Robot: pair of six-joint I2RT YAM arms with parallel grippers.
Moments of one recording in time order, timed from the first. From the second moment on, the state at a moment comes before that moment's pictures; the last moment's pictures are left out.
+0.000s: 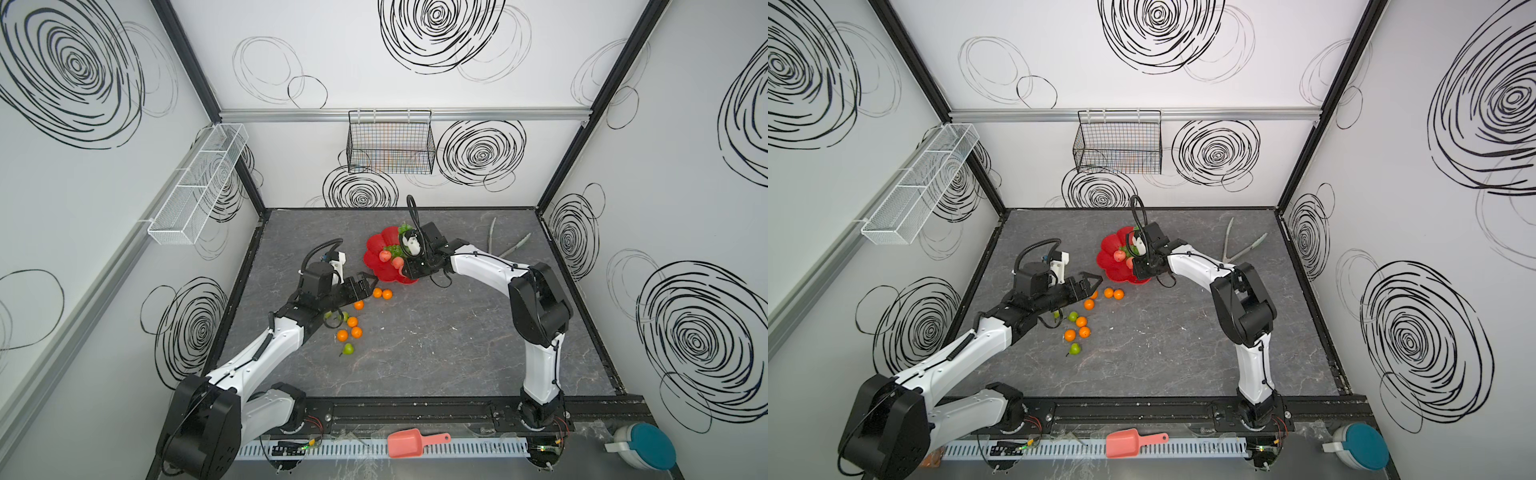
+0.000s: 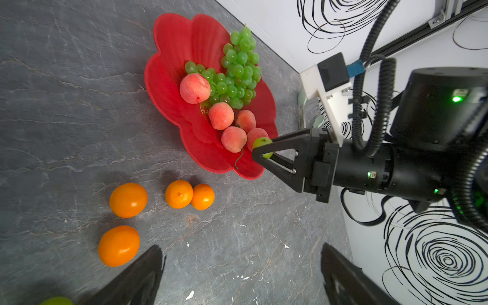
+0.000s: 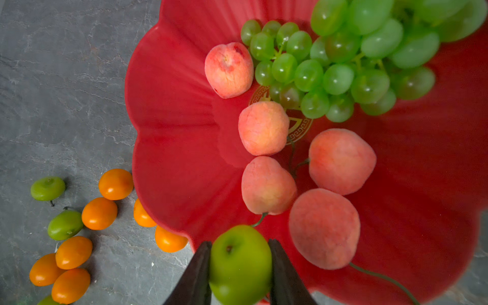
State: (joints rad) left arm -0.31 1.14 0.62 -0.02 0.37 -0.71; right arm 0.57 2.00 1.50 -0.50 -0.20 0.24
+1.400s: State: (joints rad) left arm -0.28 0.93 0.59 -0.17 0.35 -0.69; right arm 0.65 1.92 1.56 -0.59 -0.10 0.23
